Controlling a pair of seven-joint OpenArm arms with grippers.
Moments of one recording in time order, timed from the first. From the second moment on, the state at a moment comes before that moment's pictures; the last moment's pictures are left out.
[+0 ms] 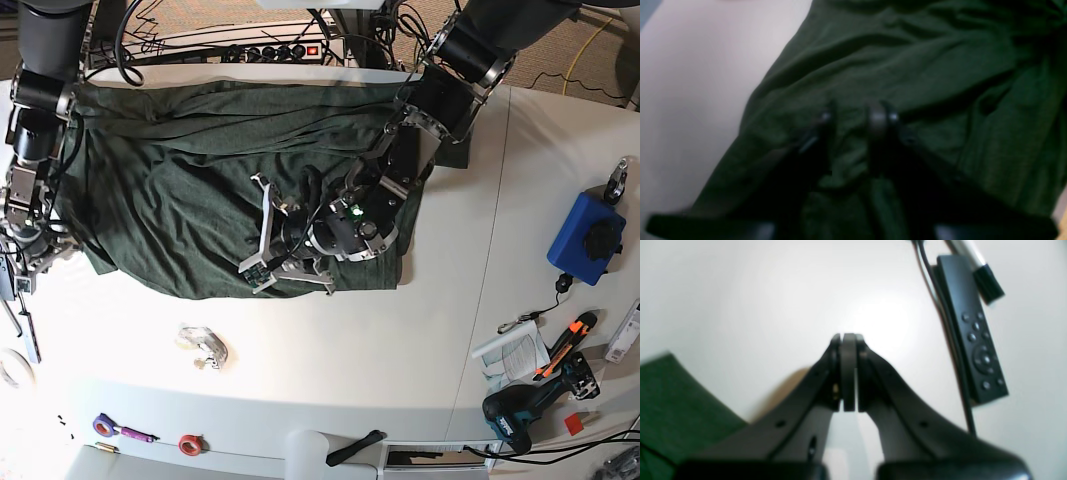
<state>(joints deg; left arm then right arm) -18.8 3.9 32.9 85.3 -10.6 -24.6 53.1 27.7 37.3 8.7 31.1 -0.2 16.0 -9.0</state>
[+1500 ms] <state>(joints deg) -18.1 -8.8 26.3 85.3 -9.5 -11.0 50.5 21.3 32.1 20.8 39.9 30.7 37.1 -28.7</state>
